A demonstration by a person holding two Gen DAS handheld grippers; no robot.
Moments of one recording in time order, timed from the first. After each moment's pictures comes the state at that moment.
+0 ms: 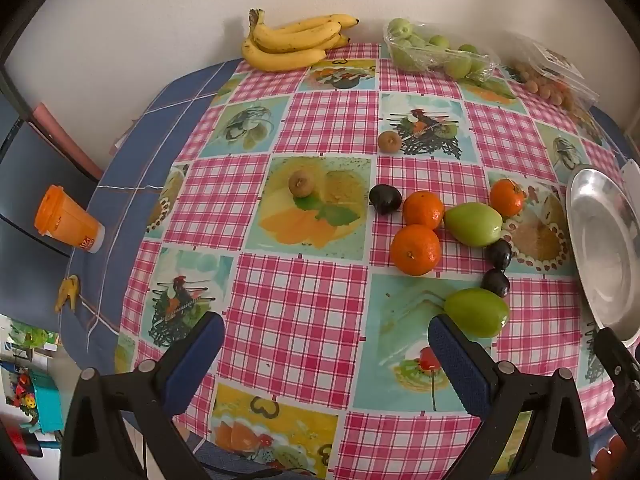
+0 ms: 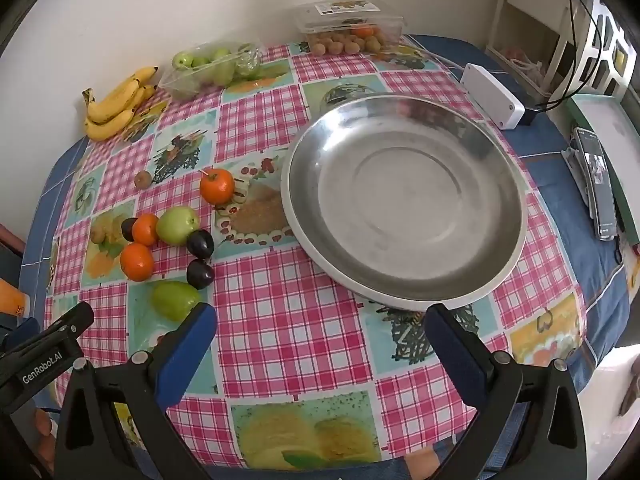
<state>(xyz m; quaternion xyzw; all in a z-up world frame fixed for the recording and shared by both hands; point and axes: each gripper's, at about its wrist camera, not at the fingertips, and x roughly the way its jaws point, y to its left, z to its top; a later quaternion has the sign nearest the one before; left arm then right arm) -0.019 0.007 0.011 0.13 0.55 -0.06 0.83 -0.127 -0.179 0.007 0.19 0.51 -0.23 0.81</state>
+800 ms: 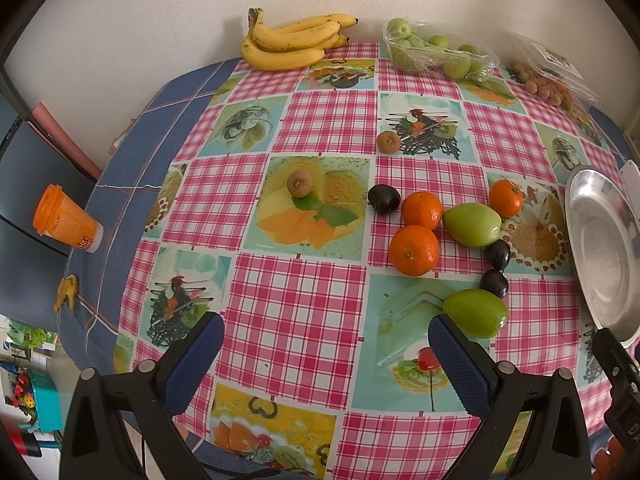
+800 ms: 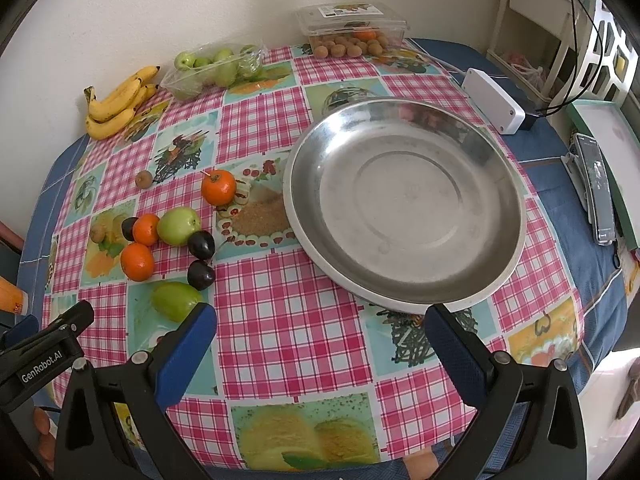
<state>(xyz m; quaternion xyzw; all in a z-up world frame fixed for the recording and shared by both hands) -0.019 0.006 0.011 0.13 0.55 -0.06 0.83 -0.126 -0.178 0.009 0.19 0.51 -0.23 0.81</state>
